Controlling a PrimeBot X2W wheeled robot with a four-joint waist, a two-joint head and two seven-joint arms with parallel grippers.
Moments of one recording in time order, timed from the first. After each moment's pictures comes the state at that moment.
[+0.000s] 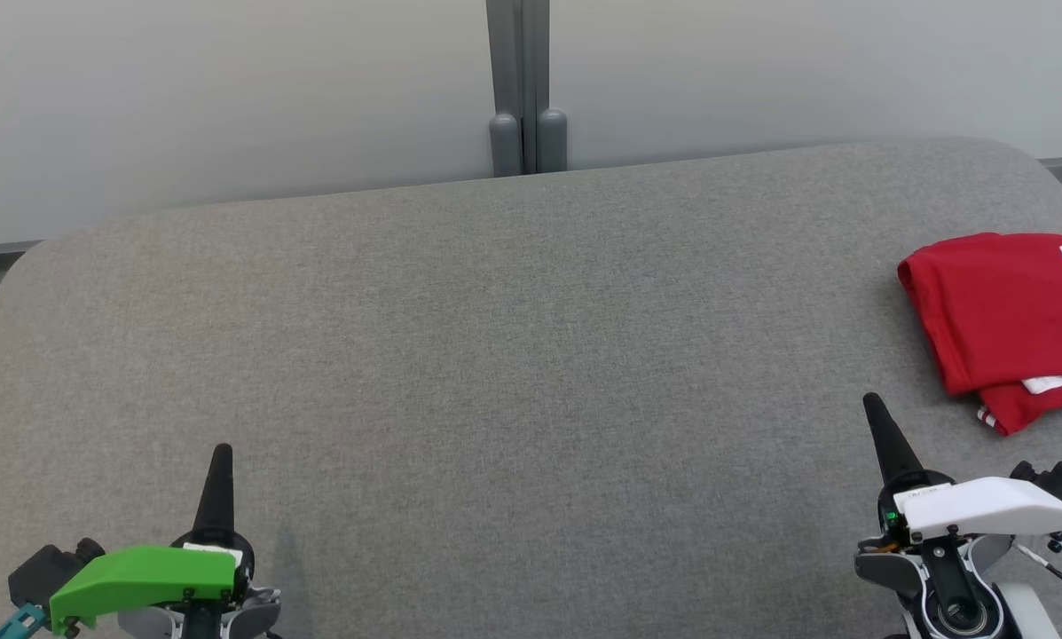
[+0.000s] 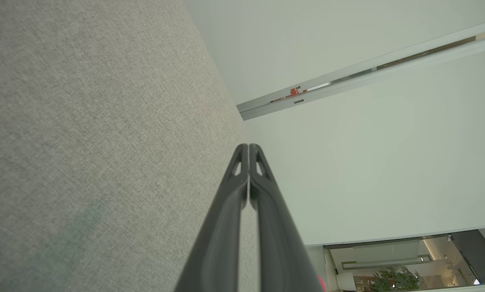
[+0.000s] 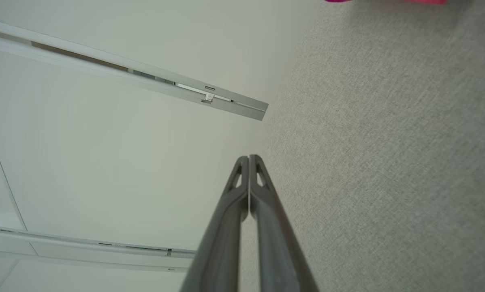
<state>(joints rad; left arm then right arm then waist) -0.05 0.05 0.05 0.24 -1.29 -0.08 0.01 -0.08 -0.06 -0.05 0.25 1.27 0.13 0.01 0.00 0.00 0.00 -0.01</state>
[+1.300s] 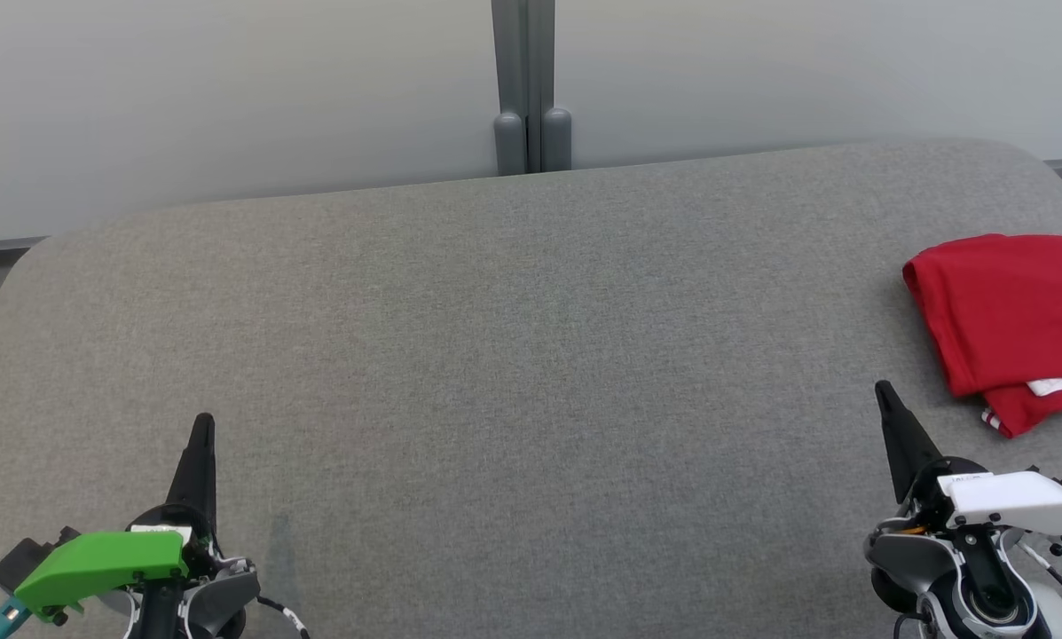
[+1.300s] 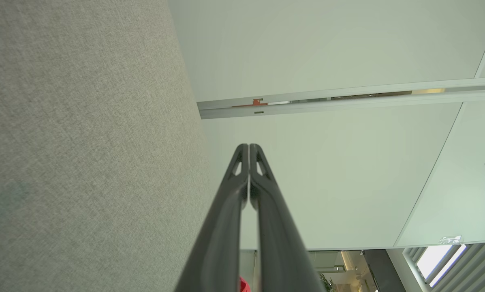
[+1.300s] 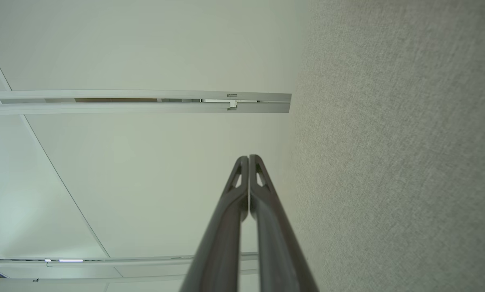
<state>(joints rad) -0.09 0.05 0.10 0.24 -1.56 -0.12 0.10 -0.10 -0.06 -0.09 0.25 1.56 0.13 0.09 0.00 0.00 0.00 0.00</state>
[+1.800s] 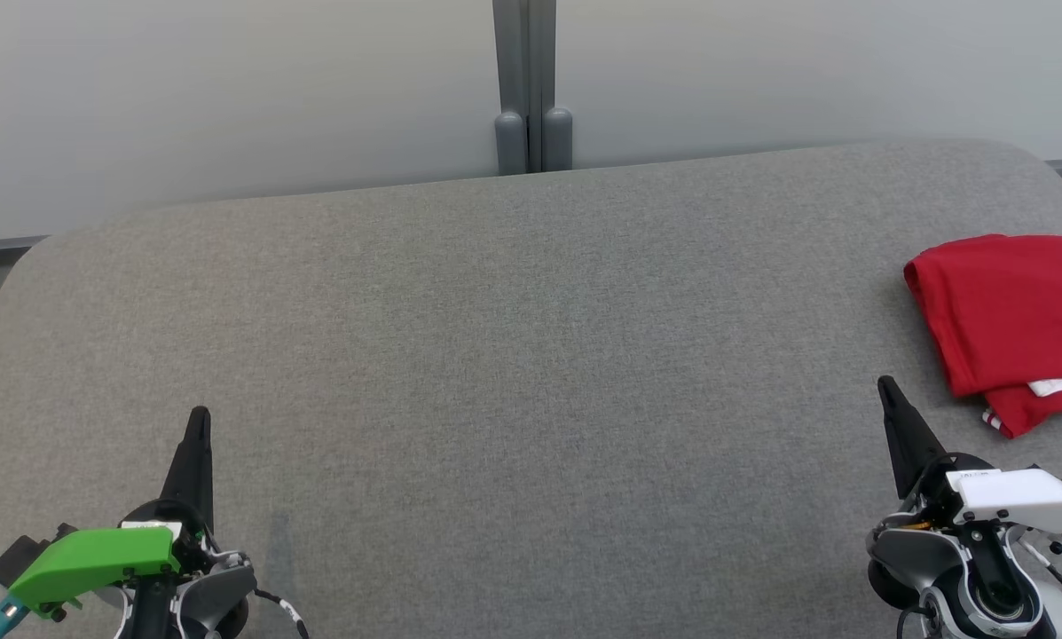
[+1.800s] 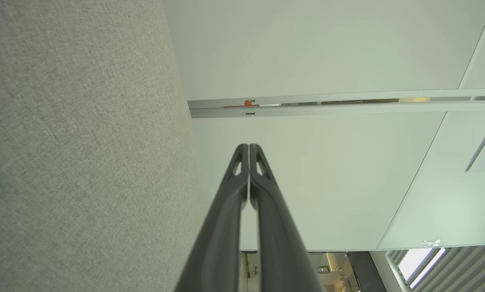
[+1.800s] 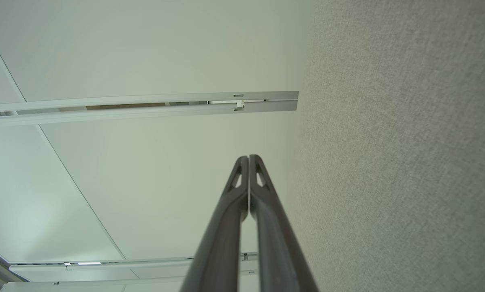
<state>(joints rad) -0.10 0.05 0.11 0.24 -1.62 -0.13 0.11 -0.10 -0.06 -0.10 0.25 1.62 0.13 0.11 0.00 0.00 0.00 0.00</state>
